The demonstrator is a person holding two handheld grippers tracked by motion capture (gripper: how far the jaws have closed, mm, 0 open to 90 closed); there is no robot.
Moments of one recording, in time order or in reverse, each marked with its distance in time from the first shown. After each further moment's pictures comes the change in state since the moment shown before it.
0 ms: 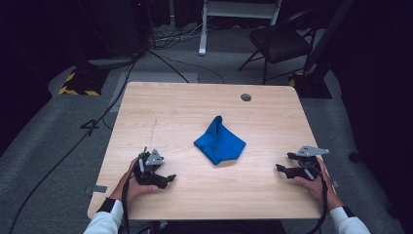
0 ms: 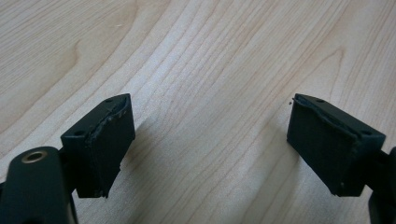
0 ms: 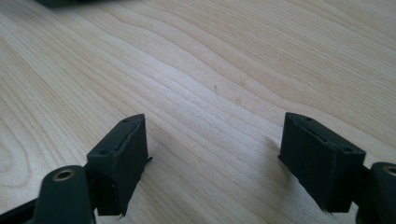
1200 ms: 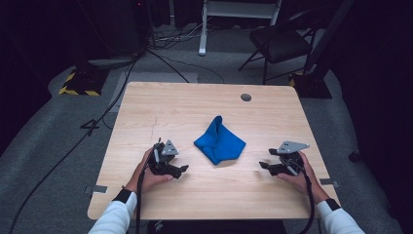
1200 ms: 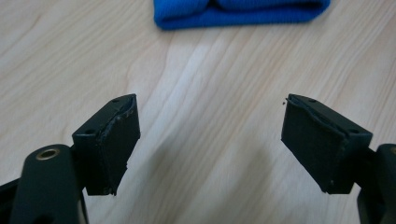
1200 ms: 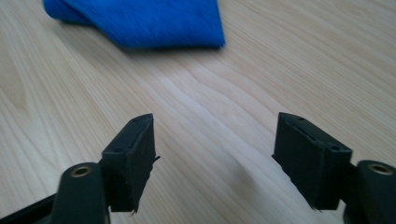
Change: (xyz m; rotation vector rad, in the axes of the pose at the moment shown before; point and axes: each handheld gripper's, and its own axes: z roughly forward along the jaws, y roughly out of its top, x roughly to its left) left arm -0.007 0.056 0.025 -0.018 0.011 0.019; right arm 0.048 0.052 0.022 -0.019 0.089 -0.140
